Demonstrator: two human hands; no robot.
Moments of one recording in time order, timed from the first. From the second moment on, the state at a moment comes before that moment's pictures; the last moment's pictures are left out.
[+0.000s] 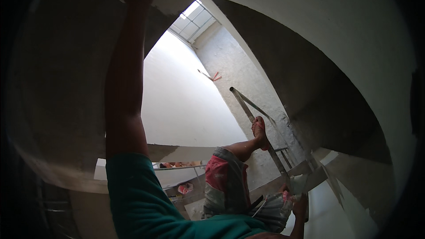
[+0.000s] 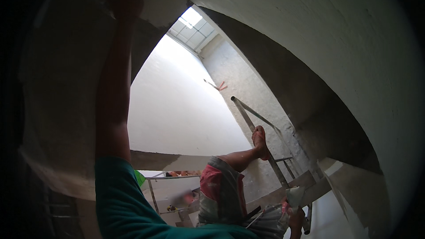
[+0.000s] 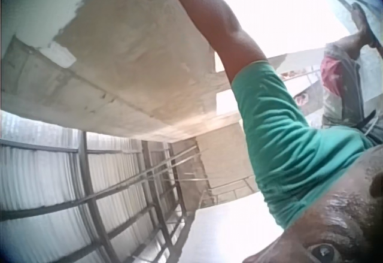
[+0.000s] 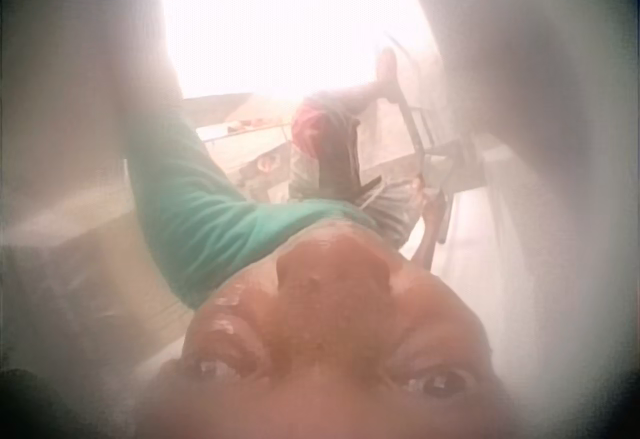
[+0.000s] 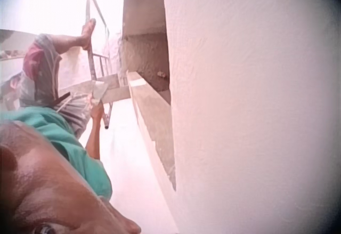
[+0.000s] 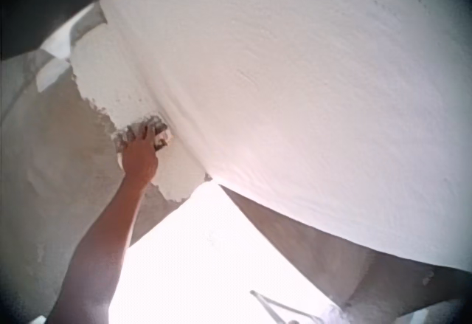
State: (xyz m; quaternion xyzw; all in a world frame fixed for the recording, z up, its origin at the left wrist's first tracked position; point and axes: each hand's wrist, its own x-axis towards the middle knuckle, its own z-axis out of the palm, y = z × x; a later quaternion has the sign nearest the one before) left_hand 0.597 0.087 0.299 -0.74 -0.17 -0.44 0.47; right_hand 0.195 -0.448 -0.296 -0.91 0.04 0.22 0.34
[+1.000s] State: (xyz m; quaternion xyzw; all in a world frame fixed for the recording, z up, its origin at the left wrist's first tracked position) left_hand 0.262 -0.114 -0.062 -0.39 -0.27 -0.20 -0.86; right_hand 0.267 -0.432 -0.123 -0.91 -0.12 0.14 0.37
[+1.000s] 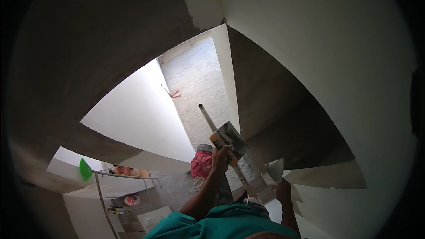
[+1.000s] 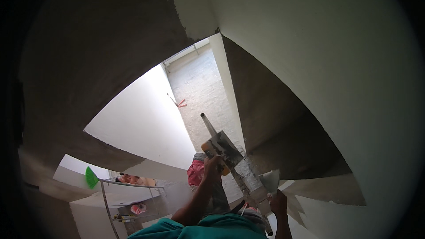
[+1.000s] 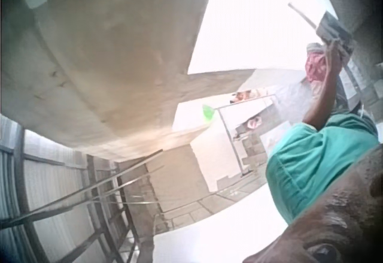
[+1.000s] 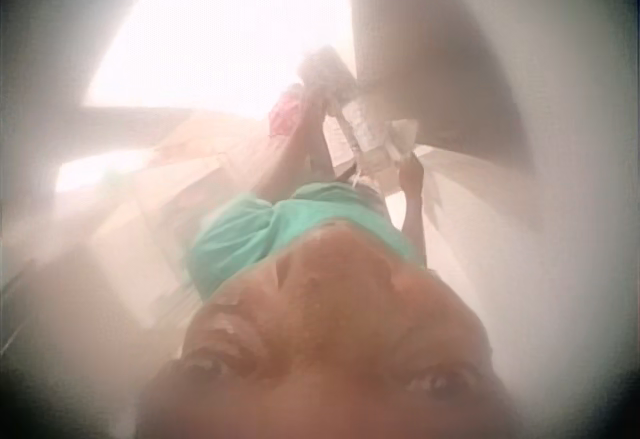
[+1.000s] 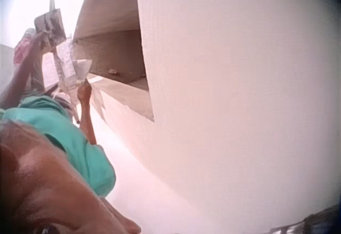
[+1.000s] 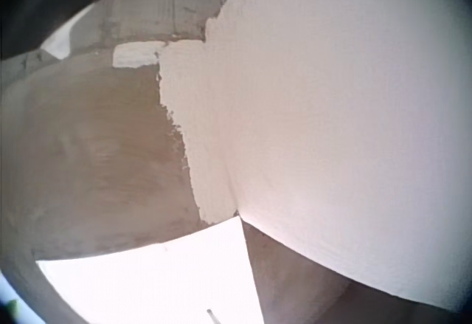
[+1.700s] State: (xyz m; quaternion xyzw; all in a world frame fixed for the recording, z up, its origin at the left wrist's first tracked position) left_hand 0.207 -0.125 0.008 -0.71 -0.13 -0.29 -0.63; right_hand 0.299 -0.352 0.034 -0.92 -0.22 0.08 0.33
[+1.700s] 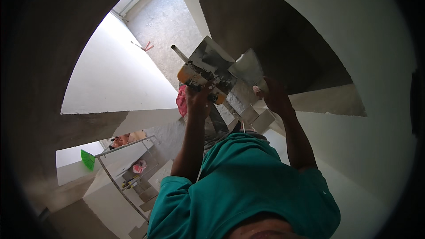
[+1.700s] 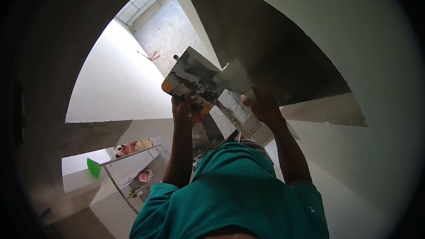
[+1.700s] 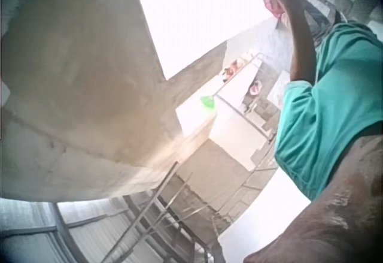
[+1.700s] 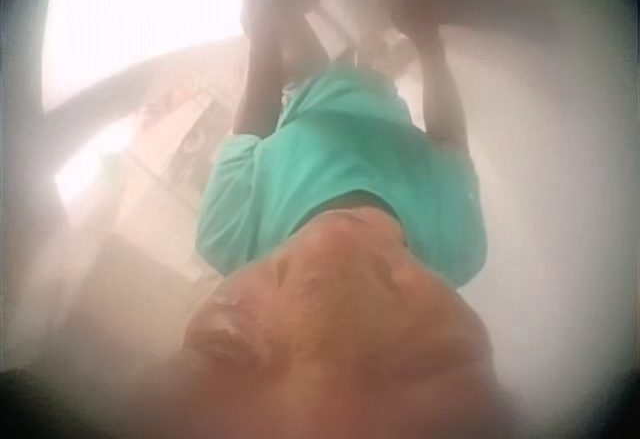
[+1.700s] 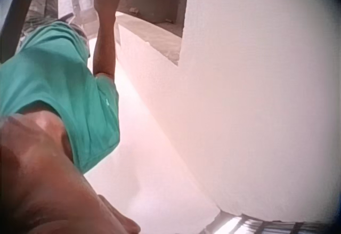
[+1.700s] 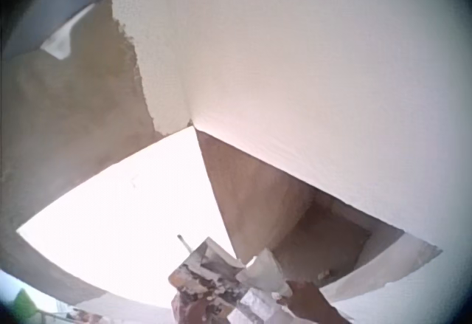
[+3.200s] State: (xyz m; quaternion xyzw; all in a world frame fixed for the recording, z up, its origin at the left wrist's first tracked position) left_hand 0.270 -0.035 0.169 -0.97 0.22 -0.08 -0.01; right_hand 0.348 -0.387 0.015 -0.94 -0.23 0.06 0.25
